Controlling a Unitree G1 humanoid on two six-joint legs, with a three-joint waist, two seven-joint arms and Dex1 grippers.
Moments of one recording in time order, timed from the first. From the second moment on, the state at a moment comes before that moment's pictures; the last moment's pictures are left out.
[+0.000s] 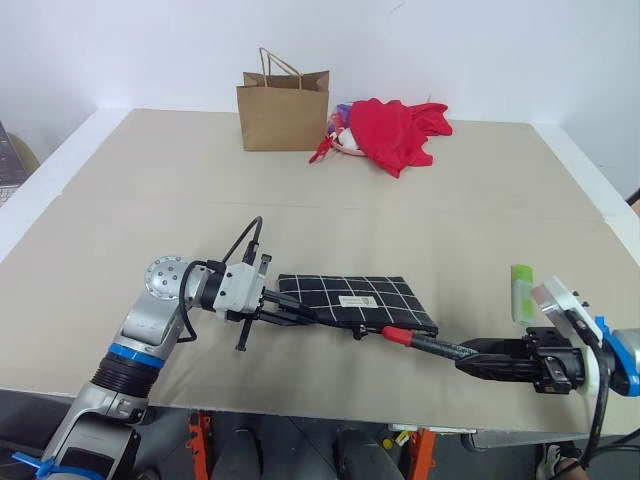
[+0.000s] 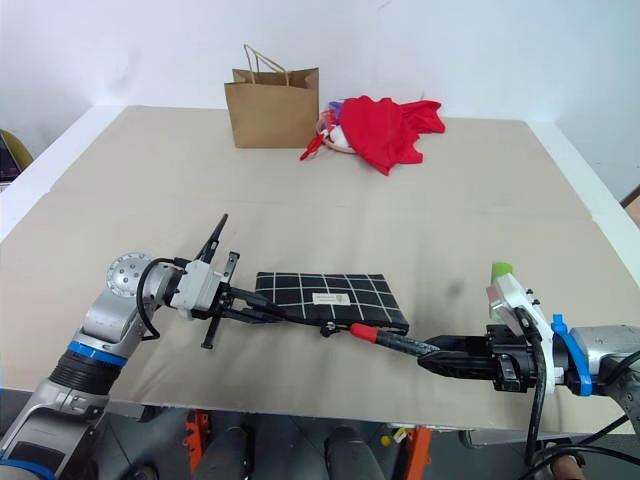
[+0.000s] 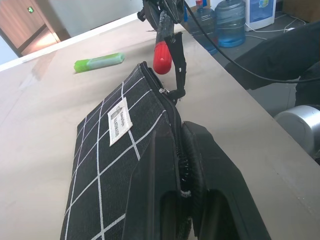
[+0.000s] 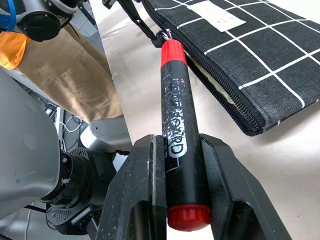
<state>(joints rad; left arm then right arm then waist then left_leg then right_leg) -0.50 0.50 -0.19 0.08 -0.37 -0.15 -1.50 0.16 -1.08 -0.39 -0.36 0.82 0.77 1.32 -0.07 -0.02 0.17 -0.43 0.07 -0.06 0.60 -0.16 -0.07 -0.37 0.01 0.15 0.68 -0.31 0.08</state>
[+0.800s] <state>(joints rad) -0.50 0.49 -0.20 0.07 -0.37 -0.15 -1.49 0.03 -1.03 -0.29 -0.33 0.76 0.75 1.24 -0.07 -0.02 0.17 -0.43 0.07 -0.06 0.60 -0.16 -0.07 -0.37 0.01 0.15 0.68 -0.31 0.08</state>
